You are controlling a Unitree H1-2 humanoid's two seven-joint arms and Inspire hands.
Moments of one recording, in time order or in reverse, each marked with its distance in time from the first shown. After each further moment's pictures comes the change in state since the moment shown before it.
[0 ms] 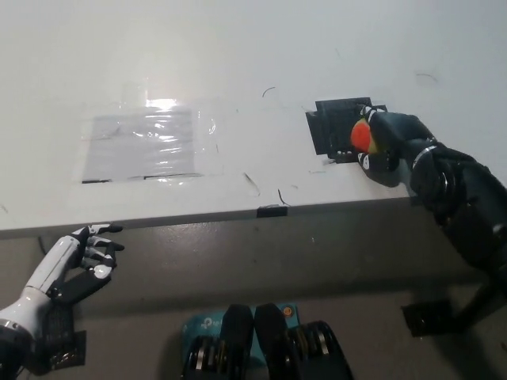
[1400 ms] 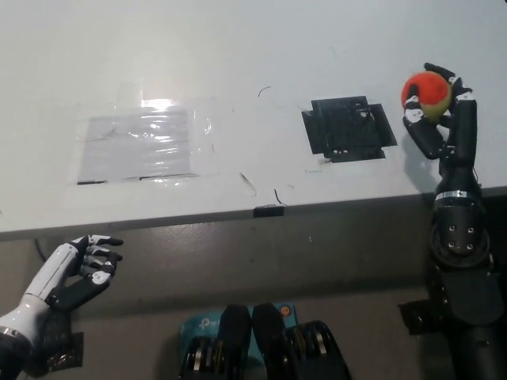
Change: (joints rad) left_arm 0.014 -0.001 0.004 0.041 0.001 -0.034 0.000; right_arm 0.288 0.285 -0.725 -0.362 0.435 -0.312 -0.438
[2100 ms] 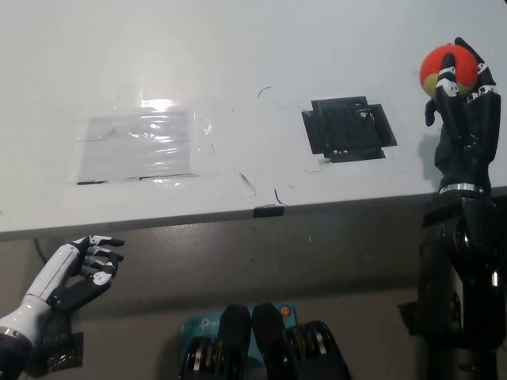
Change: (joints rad) left_arm 0.001 -0.002 -0.001 0.000 0.002 -0.009 0.000; right_arm 0.043 0.135 -0.112 -0.369 0.366 0.252 0.059
